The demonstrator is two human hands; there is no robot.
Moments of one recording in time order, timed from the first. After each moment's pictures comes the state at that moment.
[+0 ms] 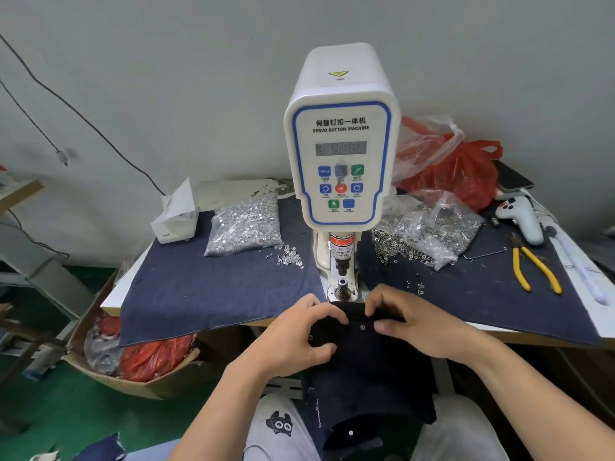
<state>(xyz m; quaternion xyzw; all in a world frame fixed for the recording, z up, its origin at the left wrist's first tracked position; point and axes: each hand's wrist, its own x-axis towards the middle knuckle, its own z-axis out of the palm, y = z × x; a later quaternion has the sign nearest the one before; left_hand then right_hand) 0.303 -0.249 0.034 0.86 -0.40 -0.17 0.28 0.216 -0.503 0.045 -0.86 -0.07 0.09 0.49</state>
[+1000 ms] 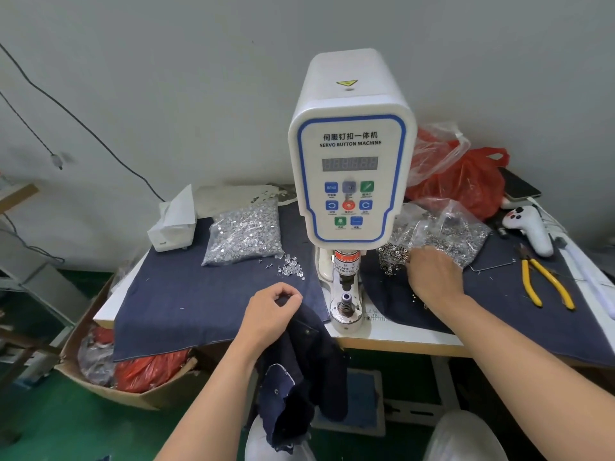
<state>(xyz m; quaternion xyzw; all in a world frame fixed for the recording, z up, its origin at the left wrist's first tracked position) 0.376 -0.245 -0.002 0.86 -0.11 -0.08 0.48 0.321 -0.559 0.016 -0.97 0.24 -0.09 0.02</state>
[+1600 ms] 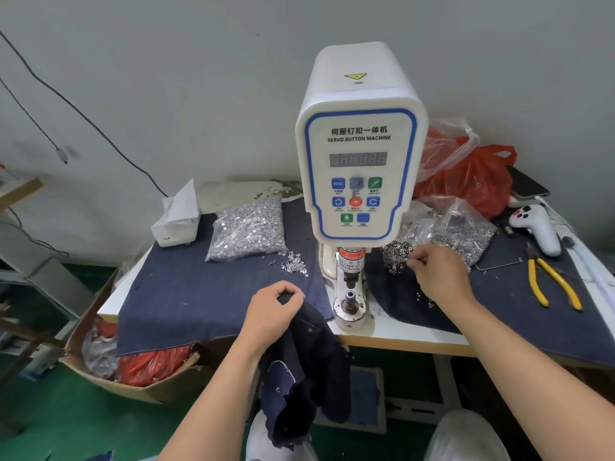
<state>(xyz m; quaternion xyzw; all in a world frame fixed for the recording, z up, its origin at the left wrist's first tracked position) 0.376 -0.244 -0.008 0.86 -0.12 -0.07 0.49 0.308 -0.553 0.027 -0.91 0.26 -0.15 0.29</state>
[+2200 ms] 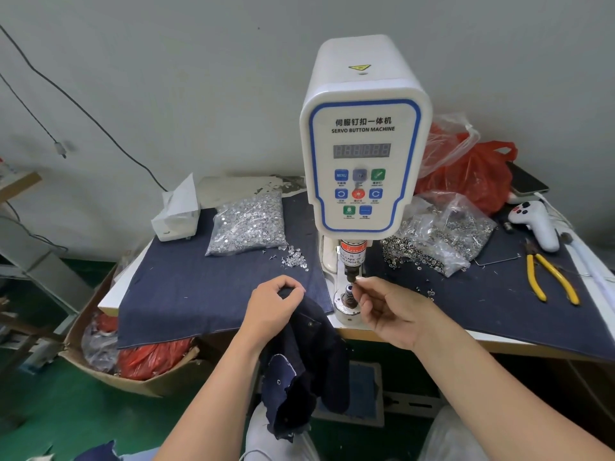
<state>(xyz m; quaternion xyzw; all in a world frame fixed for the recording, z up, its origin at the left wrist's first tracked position) 0.374 -0.243 -0.008 0.86 -0.12 -0.07 0.49 0.274 -0.455 0.051 -0.35 0.34 0.10 0.87</state>
